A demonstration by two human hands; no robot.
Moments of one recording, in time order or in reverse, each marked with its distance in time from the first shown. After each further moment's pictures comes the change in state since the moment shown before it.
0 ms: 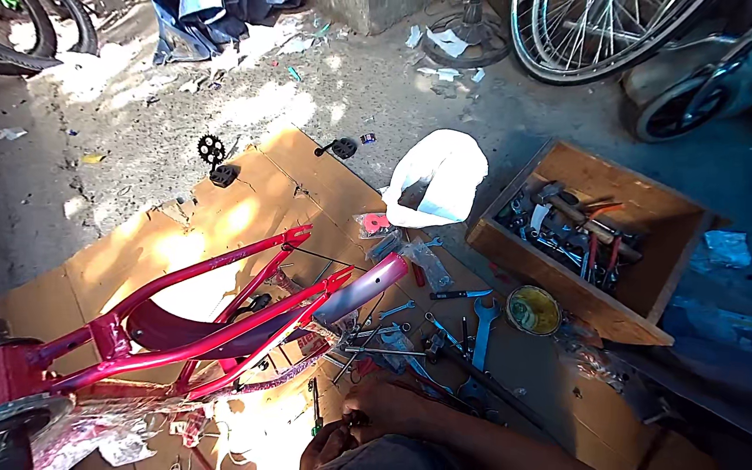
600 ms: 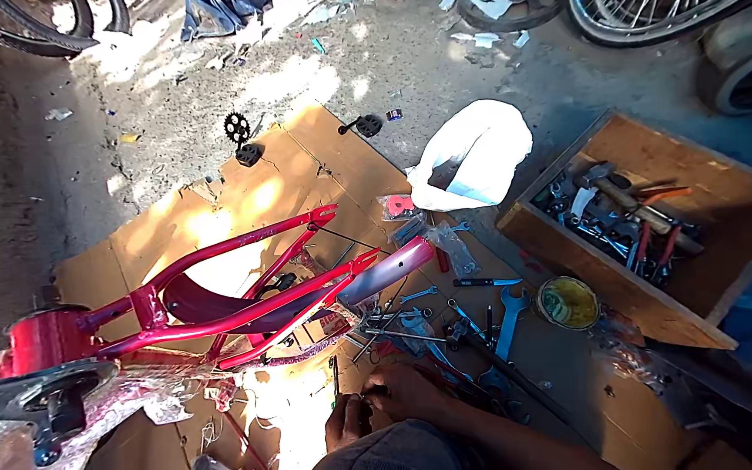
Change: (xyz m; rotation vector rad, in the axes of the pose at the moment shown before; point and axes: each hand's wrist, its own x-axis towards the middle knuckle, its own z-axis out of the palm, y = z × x) left_hand 0.019 -0.022 0.004 0.309 0.167 0.204; right_hand 0.000 0.006 0.016 0.111 0.182 0.108
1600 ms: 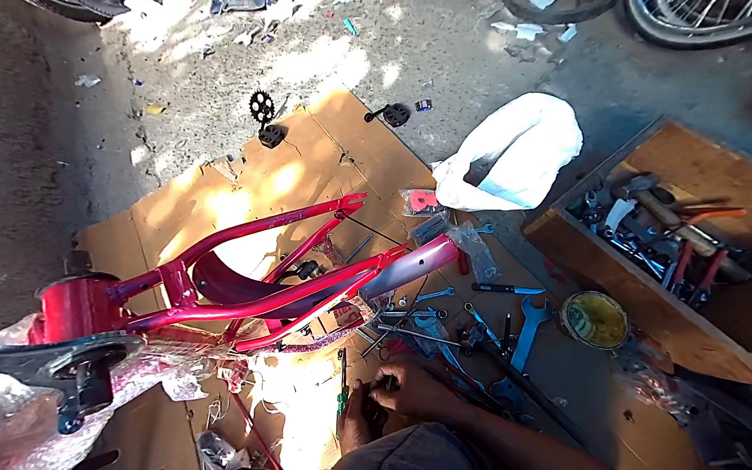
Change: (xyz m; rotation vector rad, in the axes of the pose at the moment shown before) left_hand 0.012 0.003 0.023 -0.790 0.179 -0.408; right_hand 0.014 0.008 0.004 0.241 -0.072 0.254
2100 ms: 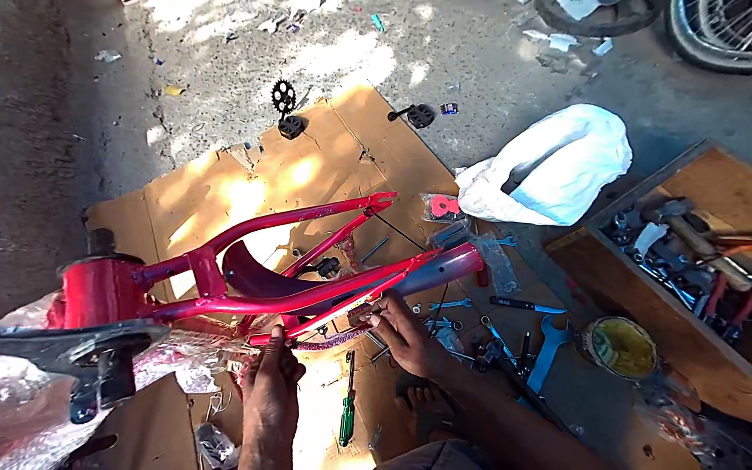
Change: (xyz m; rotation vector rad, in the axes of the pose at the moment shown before) left_hand 0.015 0.177 0.012 0.126 0.011 0.468; right_hand 0.068 -0.068 -0.039 -0.014 0.373 -0.485
